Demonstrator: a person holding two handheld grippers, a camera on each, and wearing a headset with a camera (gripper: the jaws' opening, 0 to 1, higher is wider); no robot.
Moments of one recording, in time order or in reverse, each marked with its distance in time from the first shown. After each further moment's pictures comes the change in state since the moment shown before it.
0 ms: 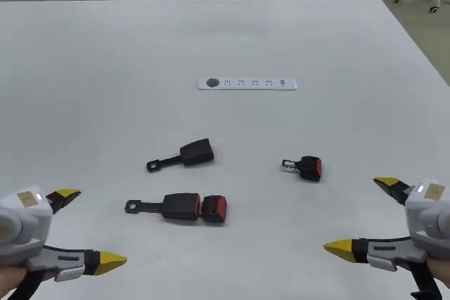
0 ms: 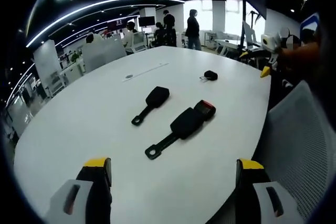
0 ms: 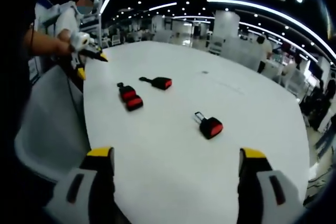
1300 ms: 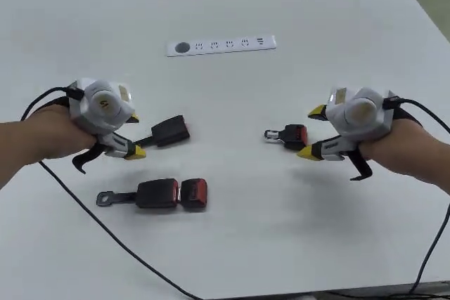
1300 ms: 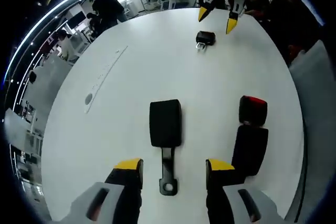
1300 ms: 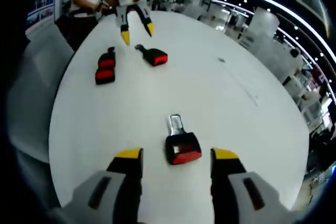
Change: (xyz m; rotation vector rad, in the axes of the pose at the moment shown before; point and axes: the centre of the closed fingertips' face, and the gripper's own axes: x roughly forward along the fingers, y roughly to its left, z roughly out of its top) left arm 0.151 0.054 0.081 0.492 0.304 -0.194; right arm 0.092 -0.064 0.021 -0.306 0.188 0.123
